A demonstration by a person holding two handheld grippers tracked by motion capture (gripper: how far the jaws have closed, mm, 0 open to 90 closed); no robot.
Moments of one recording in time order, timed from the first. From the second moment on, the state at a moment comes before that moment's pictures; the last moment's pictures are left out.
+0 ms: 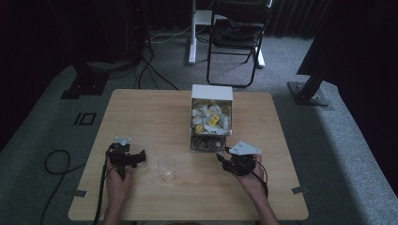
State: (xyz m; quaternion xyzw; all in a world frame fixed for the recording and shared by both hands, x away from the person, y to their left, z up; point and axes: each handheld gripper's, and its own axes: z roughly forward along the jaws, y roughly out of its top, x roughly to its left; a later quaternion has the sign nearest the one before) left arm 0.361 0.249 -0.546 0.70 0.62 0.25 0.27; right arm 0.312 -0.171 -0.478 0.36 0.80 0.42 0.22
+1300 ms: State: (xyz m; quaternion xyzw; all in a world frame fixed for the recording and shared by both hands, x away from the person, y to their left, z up) left arm 0.361 0.249 -0.546 0.70 0.62 0.25 0.27; right arm 0.336 -0.143 -0.488 0.35 0.82 0.41 0.20
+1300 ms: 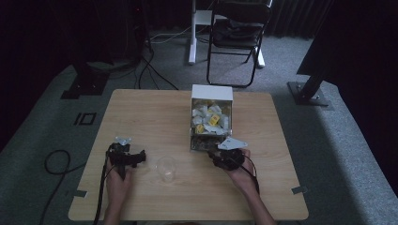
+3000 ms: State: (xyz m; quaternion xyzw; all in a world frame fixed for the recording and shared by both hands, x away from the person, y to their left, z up) left arm 0.360 0.249 -0.546 0.70 0.62 0.25 0.27; right arm 0.329 -0.126 -0.483 0.37 0.79 0.43 0.23
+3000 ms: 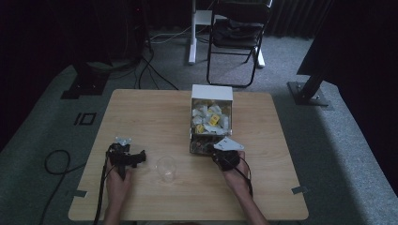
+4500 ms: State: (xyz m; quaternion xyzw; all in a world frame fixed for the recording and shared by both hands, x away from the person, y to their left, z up) left arm 0.360 0.249 -0.546 0.70 0.62 0.25 0.27; right arm 0.320 -0.134 -0.453 0.35 0.77 0.46 0.25
